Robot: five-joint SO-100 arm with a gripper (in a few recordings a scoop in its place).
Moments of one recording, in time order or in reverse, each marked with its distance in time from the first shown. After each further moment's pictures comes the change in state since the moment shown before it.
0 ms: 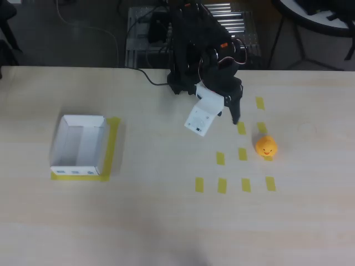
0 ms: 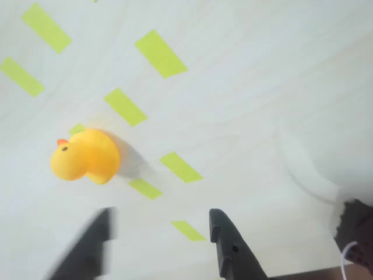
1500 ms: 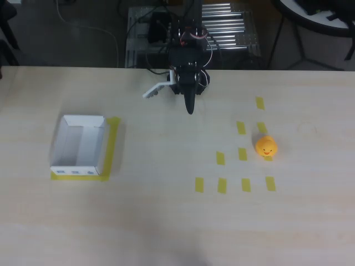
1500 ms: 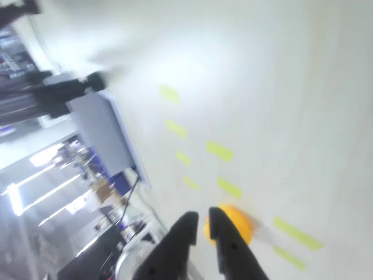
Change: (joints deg) arm 23.8 75.8 46.1 -7.7 33.0
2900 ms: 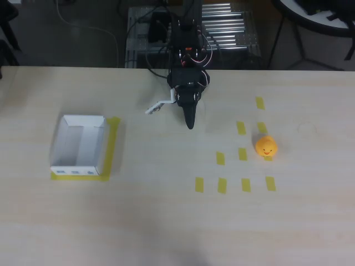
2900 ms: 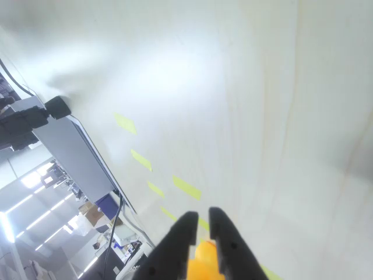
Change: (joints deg) arm 0.3 0.1 20.2 -13.5 3.7
